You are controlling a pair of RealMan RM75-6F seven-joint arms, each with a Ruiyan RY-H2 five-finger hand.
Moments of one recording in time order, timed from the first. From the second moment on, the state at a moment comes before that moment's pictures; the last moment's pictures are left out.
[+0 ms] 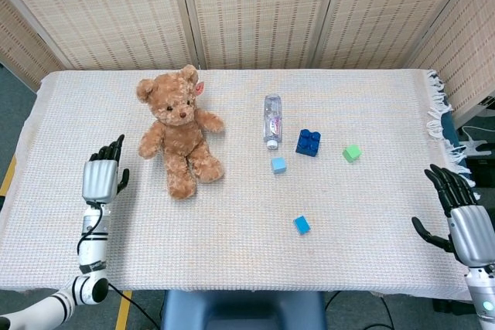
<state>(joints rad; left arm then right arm) -0.51 -1.78 -0.33 -0.98 1.26 1.26 0.31 0.08 -1.08 0.06 -1.60 -1.61 1.56 0.23</state>
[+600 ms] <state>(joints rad) -0.61 -1.84 -0.51 -1.12 0.90 1.19 0.53 0.08 -1.06 0.06 -1.62 -1.60 1.55 0.26</state>
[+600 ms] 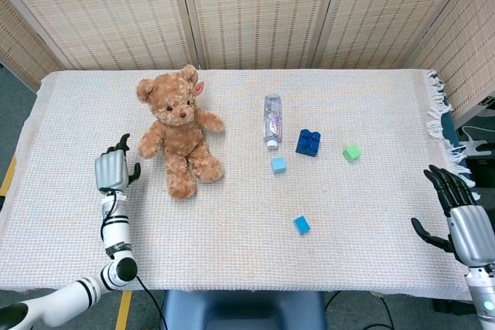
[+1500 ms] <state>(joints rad) -0.72 -1.74 -0.61 -1.48 0.49 1.21 0.68 0.09 -1.06 0.06 -1.62 -1.59 1.54 0.30</state>
